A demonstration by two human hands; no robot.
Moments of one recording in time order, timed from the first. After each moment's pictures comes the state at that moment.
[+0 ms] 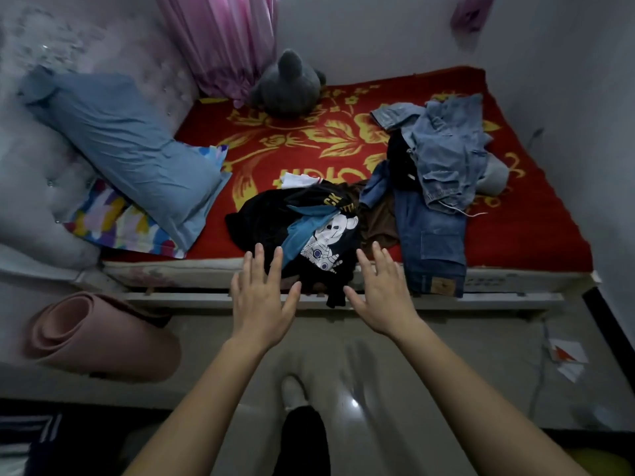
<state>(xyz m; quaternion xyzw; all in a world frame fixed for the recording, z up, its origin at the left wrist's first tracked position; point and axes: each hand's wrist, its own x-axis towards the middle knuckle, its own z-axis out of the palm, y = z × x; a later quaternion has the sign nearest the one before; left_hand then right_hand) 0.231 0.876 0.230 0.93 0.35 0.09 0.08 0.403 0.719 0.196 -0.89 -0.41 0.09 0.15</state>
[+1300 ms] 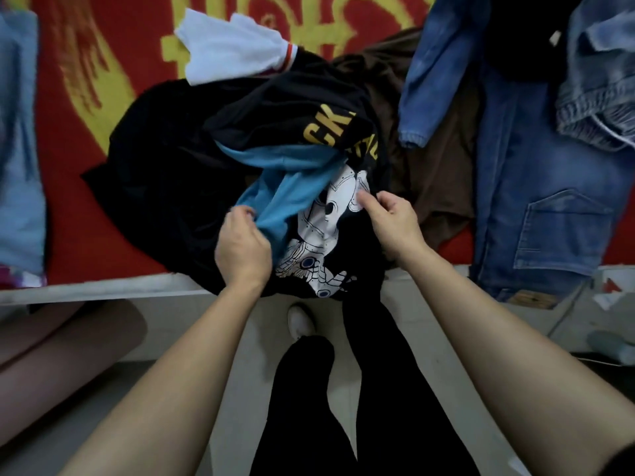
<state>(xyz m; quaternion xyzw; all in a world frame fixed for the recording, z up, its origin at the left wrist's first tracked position) 0.576 1.204 -0.106 0.83 0.51 0.00 0.22 0.736 1.037 -0.129 -0.81 0.03 0.40 0.42</state>
